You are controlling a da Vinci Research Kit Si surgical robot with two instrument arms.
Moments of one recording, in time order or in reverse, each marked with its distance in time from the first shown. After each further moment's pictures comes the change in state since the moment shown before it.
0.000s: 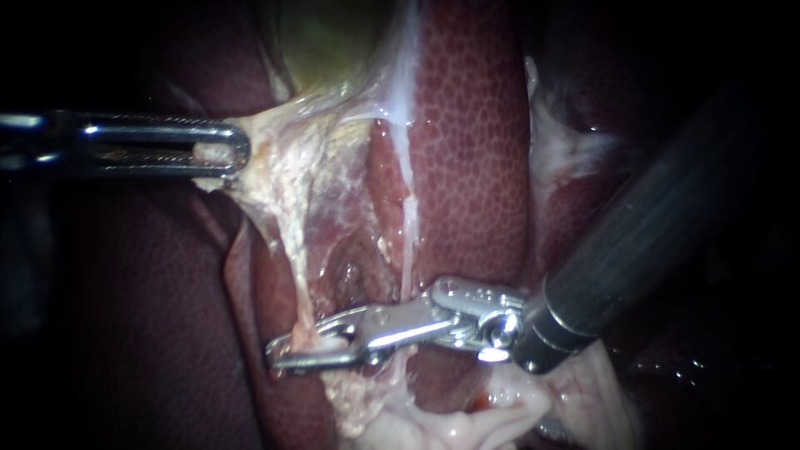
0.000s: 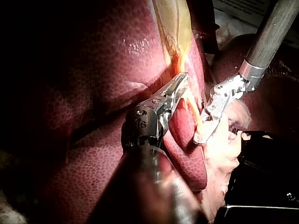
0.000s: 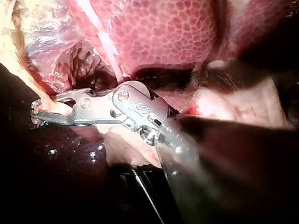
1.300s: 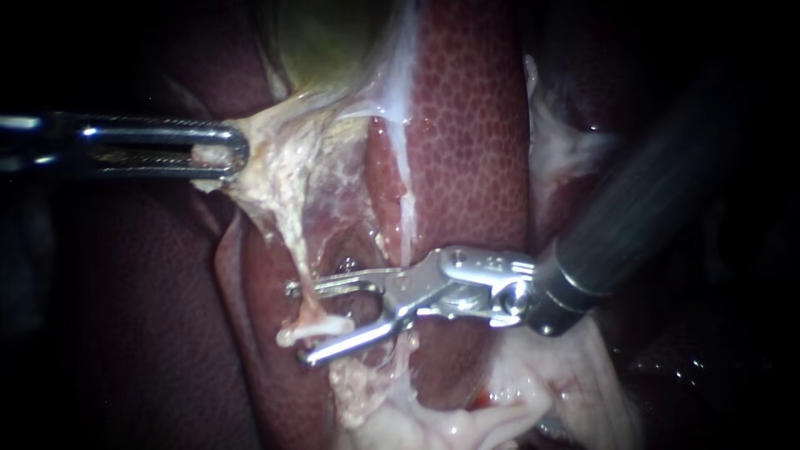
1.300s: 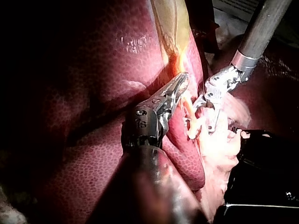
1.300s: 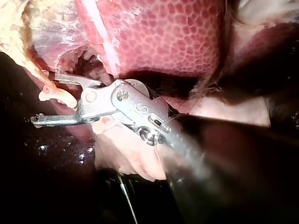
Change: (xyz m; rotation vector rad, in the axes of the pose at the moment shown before) right arm 0.004 0.001 -0.003 -0.073 0.089 -0.165; left arm 0.000 0.000 0.000 -0.001 0.000 0.000
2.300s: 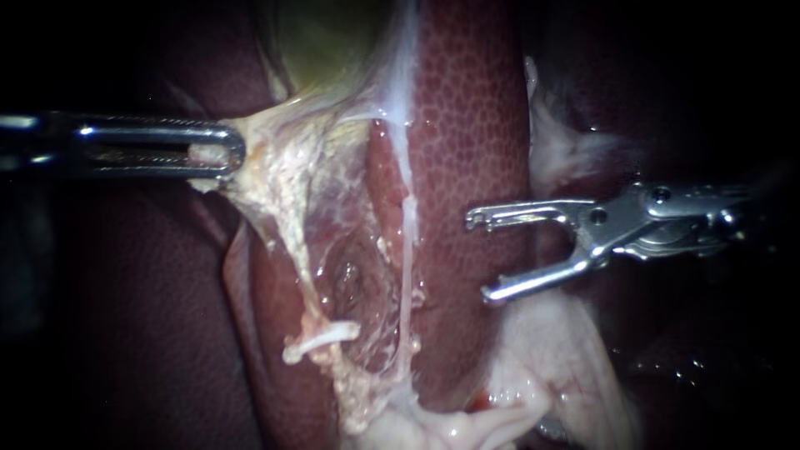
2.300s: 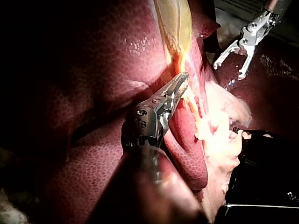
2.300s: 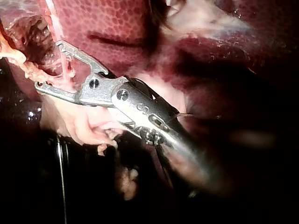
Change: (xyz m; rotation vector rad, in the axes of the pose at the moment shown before) right arm 0.010 -0.007 -0.018 -0.072 -0.105 -0.139; left arm 0.000 0.000 0.000 0.001 0.000 0.001
